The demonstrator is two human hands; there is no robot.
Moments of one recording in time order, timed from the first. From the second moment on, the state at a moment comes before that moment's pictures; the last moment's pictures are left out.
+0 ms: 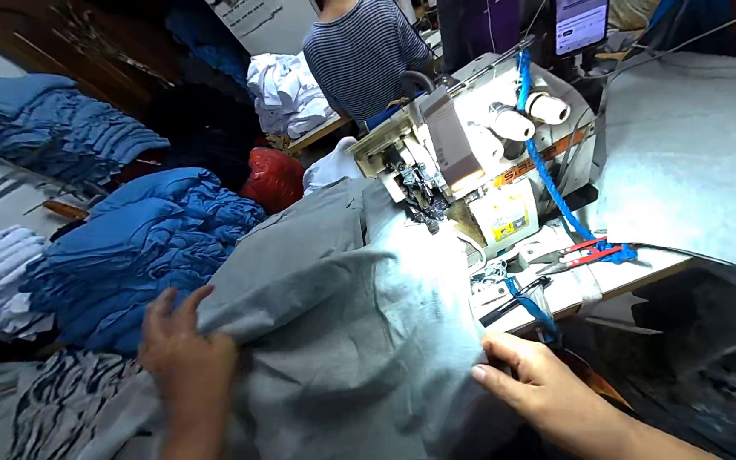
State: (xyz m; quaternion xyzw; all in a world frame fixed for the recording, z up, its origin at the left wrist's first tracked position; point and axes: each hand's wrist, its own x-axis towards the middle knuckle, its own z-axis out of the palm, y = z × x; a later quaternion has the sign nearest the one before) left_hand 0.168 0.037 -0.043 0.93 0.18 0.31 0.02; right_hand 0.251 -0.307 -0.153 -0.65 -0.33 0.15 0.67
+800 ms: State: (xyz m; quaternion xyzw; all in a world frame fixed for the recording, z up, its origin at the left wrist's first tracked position) left_hand 0.253 -0.061 -0.076 0.94 -0.10 0.27 0.18; right_hand 0.266 -0.324 -0.169 -0.72 -0.20 0.24 0.62
